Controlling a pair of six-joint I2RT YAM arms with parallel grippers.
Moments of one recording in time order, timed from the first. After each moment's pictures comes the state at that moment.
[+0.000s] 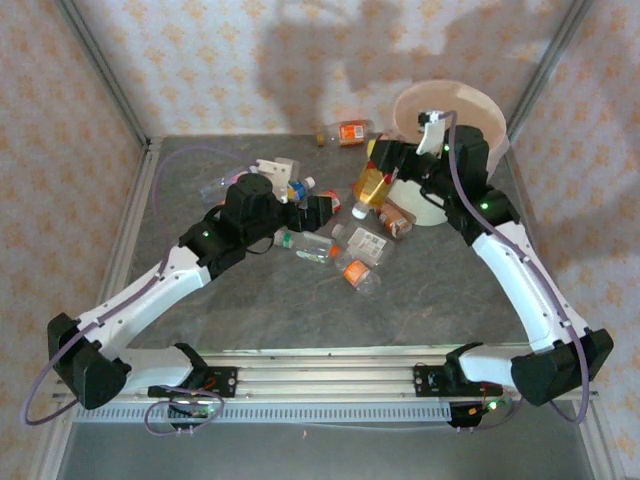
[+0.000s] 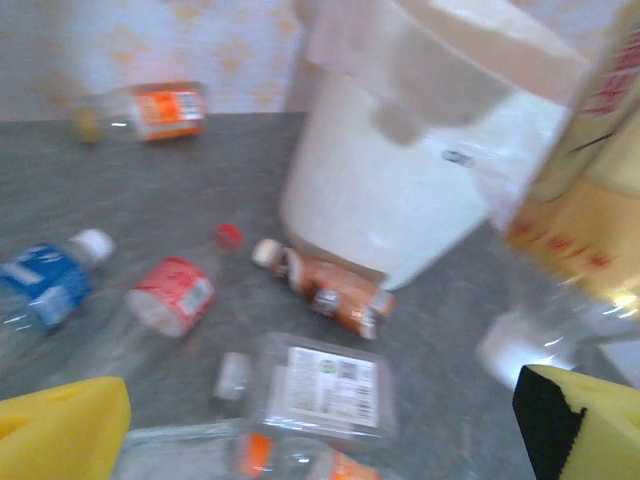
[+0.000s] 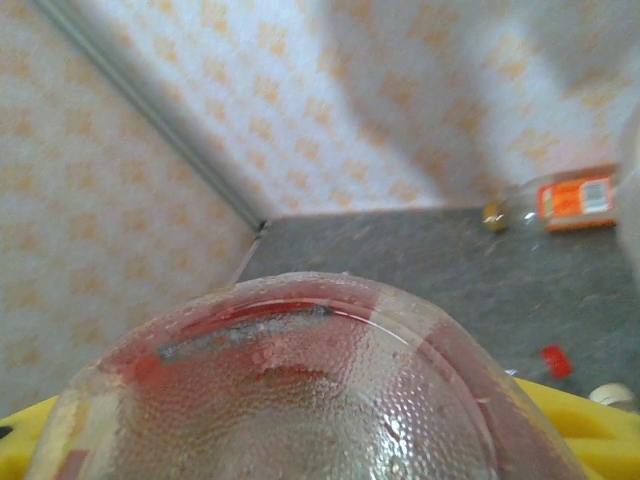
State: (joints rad) left arm -0.64 1.22 1.14 -0.31 -0.07 -0.43; right arm 0.34 1.26 1.40 -0.38 -0.26 0.45
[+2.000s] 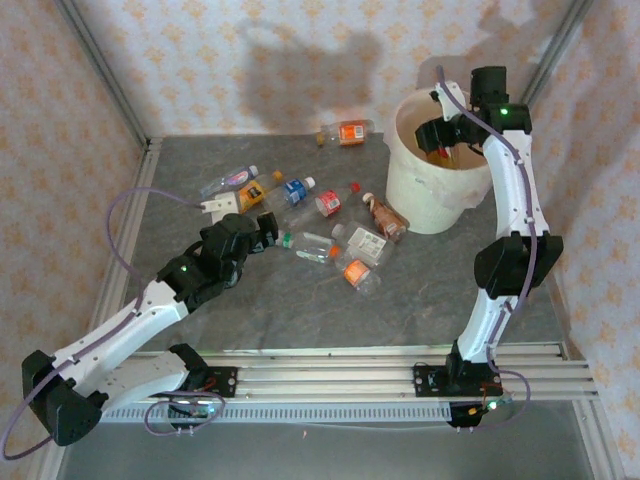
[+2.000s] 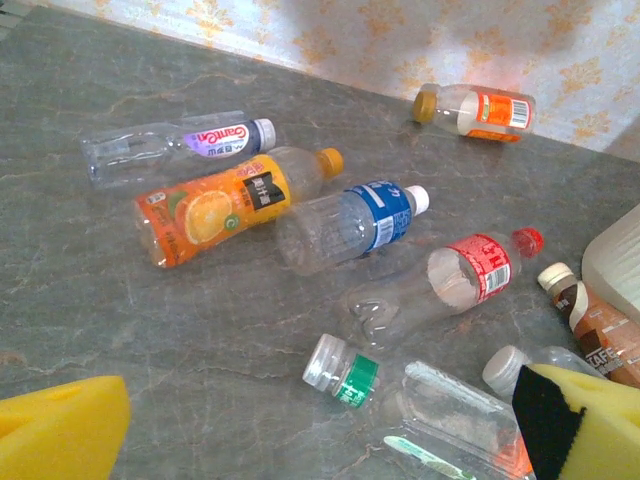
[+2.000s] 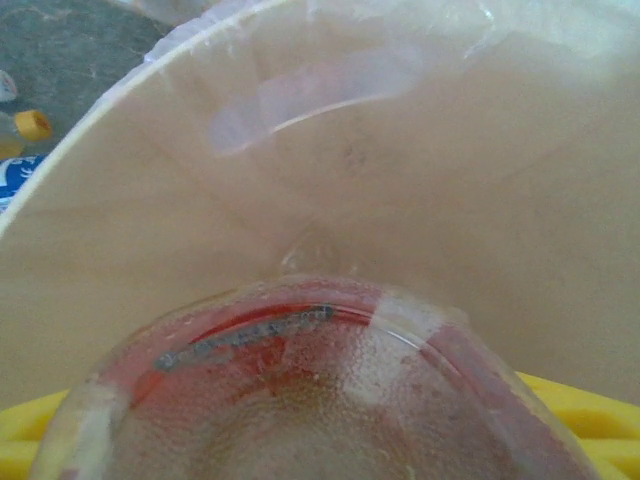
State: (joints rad) left arm -0.64 0.99 0.86 -0.48 -0.58 -0.65; right arm 0.01 1.91 2.17 -1.11 -0.32 -0.35
